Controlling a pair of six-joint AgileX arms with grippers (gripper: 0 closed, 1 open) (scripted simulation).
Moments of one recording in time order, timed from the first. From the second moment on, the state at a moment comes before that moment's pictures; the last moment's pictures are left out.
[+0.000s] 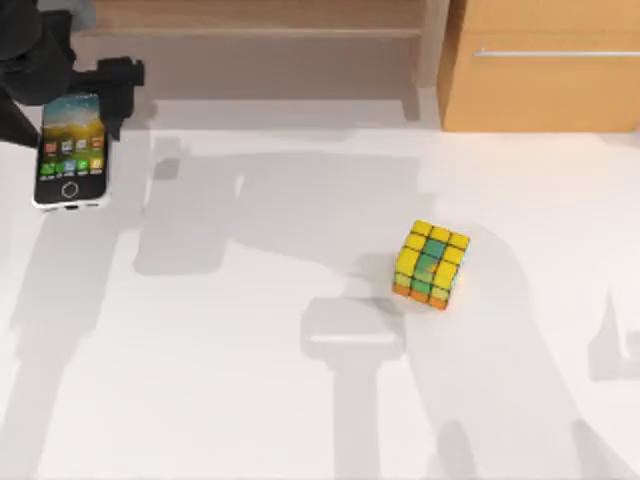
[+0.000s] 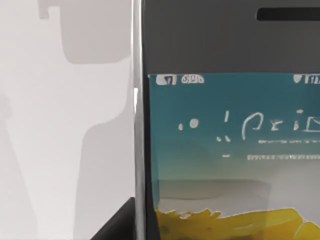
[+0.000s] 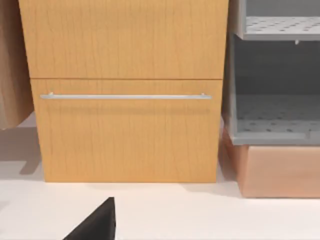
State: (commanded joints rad) left arm -0.09 2.11 1.82 -1.07 0.06 -0.13; right arm 0.00 0.00 0.00 0.00 0.00 0.00
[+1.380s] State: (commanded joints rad) left arm -0.60 2.22 1.91 -1.22 -0.02 -0.57; right arm 0.00 0.00 0.00 0.00 0.00 0.00
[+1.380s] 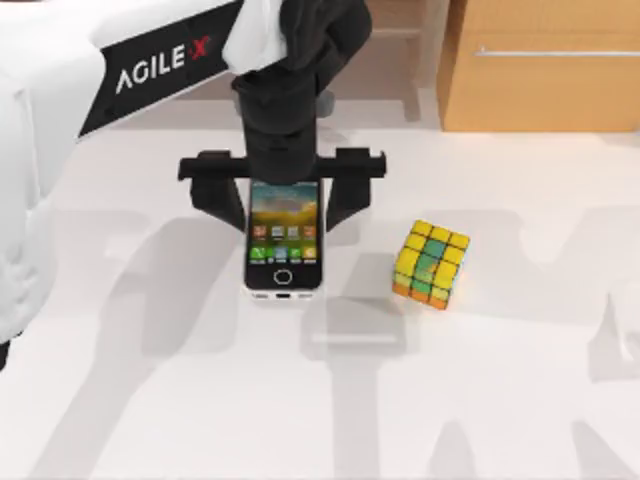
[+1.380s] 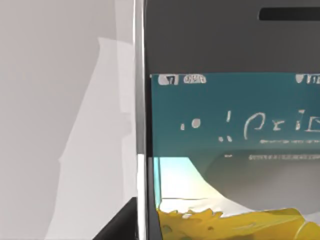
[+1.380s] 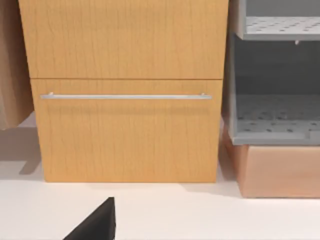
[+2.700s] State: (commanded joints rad) left arm -0.60 2.25 1.79 -1.11 0.03 -0.55; right arm 0.00 0.00 0.00 0.00 0.00 0.00
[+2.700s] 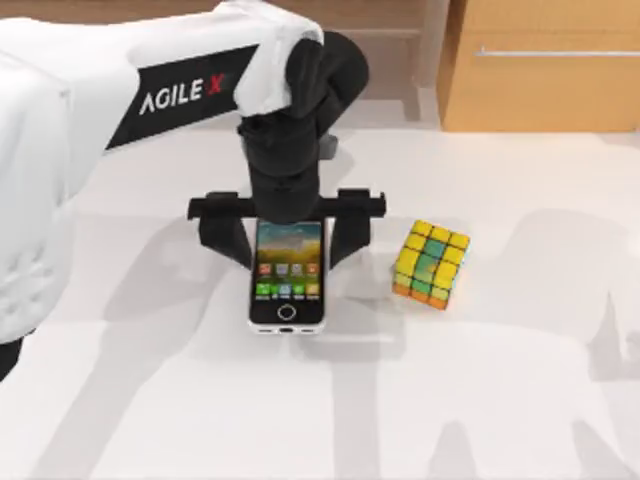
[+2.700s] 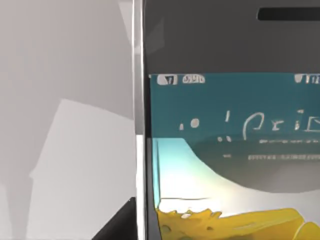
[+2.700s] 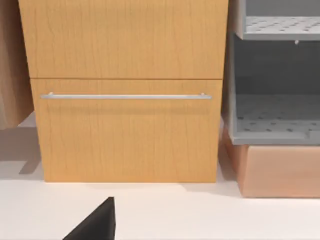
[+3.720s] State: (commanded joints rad) left arm -0.60 2.27 1.76 -1.03 -0.02 -0.56; right arm 0.00 0.00 0.00 0.00 0.00 0.00
